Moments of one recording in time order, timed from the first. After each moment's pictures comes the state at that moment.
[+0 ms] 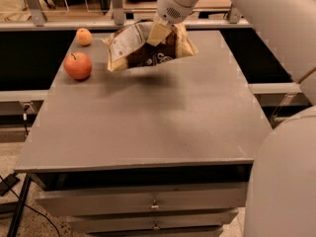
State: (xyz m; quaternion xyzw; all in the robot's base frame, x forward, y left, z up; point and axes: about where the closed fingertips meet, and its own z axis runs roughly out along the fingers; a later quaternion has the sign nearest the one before) arm 0.715 -0.009 0.947 -0.62 0.72 0.01 0.32
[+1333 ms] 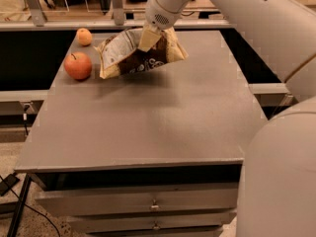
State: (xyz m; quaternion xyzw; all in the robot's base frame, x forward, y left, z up) arm 0.713 0.019 0.931 -0.63 0.71 0.02 0.31
